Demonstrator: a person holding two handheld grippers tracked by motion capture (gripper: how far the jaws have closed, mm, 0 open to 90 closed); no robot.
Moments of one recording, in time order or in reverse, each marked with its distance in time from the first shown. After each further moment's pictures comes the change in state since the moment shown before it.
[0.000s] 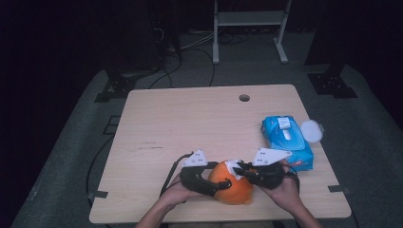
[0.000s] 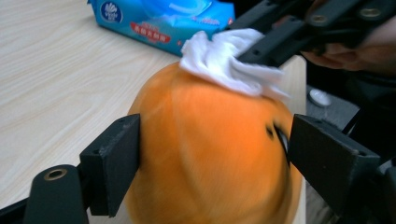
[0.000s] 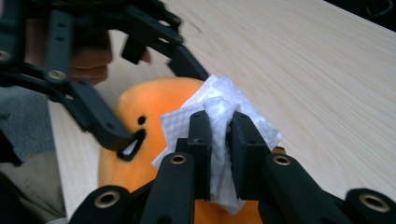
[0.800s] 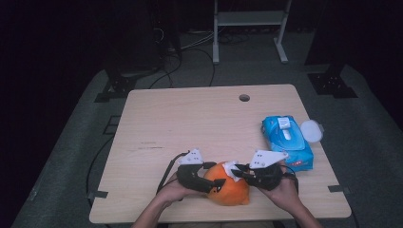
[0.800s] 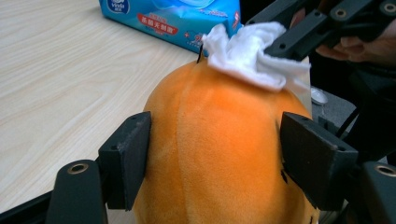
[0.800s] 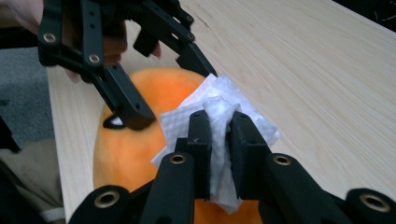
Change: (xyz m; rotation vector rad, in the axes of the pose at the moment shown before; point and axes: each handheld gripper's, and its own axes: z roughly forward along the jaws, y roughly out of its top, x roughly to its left) left arm 0.016 -0.008 -0.004 -0.002 -0.020 -0.028; right arm 0.000 -0.002 0.002 0.019 0.006 -0.043
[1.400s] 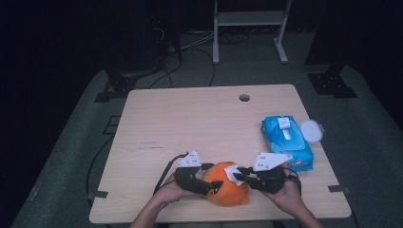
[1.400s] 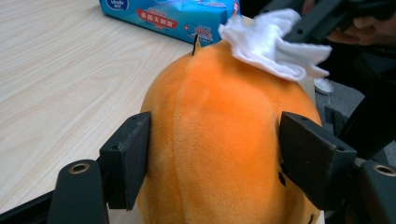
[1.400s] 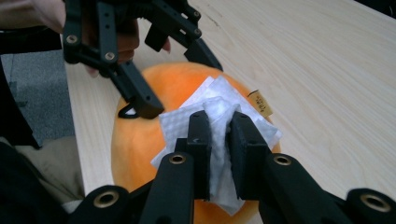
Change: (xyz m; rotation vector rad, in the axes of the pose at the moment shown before) left arm -0.001 -0.004 -0.006 0.016 0.007 0.052; right arm 0.003 -0.003 -0.006 -0.007 0.042 0.022
